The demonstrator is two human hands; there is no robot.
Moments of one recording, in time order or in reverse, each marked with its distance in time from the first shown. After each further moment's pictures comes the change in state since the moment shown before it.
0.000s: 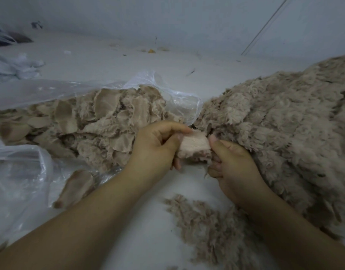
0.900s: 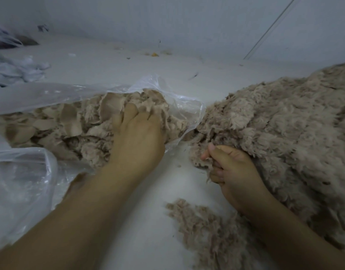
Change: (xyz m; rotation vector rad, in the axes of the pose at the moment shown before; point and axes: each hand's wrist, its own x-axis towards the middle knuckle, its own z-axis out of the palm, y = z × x) left_hand 0.021 0.010 -0.031 1.463 0.153 0.297; right_hand 0.001 0.004 -0.002 -0.020 0.023 0.025
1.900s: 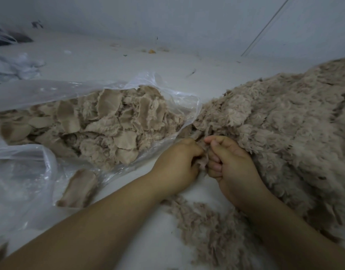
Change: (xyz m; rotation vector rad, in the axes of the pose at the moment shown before) left_hand -0.019 0.056 0.032 -0.854 -0.397 0.158; right_hand 0.001 -0.005 0.003 0.150 0.059 0.042
